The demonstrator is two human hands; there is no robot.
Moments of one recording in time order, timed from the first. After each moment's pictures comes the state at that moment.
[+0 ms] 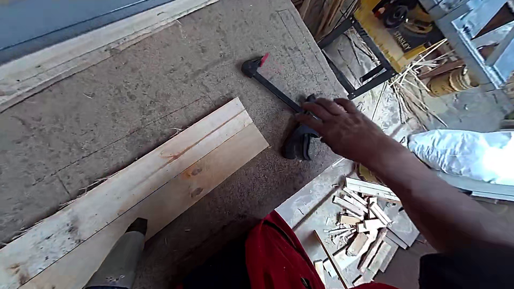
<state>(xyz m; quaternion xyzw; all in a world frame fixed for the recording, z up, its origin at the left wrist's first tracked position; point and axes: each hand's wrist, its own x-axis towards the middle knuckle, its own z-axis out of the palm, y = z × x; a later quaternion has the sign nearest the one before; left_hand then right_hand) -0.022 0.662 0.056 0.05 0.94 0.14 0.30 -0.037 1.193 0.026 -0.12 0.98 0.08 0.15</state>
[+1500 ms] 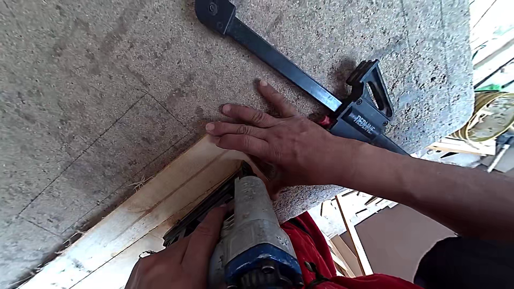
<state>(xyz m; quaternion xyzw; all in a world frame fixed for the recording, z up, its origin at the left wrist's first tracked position) -0.130 0.886 0.027 0.35 0.83 0.14 0.40 -0.111 1.159 -0.077 -0.27 0.89 -0.34 0.14</state>
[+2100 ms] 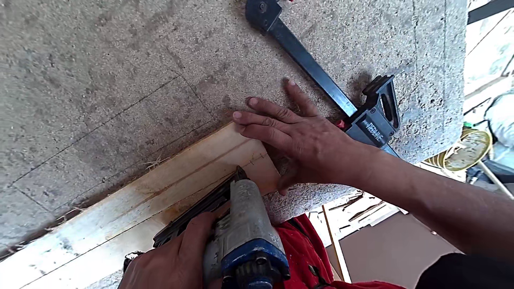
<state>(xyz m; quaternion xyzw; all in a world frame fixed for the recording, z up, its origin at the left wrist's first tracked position) -0.113 0.852 0.046 0.29 0.86 0.12 0.39 -0.113 1.154 -0.067 -0.27 0.90 -0.30 0.17</state>
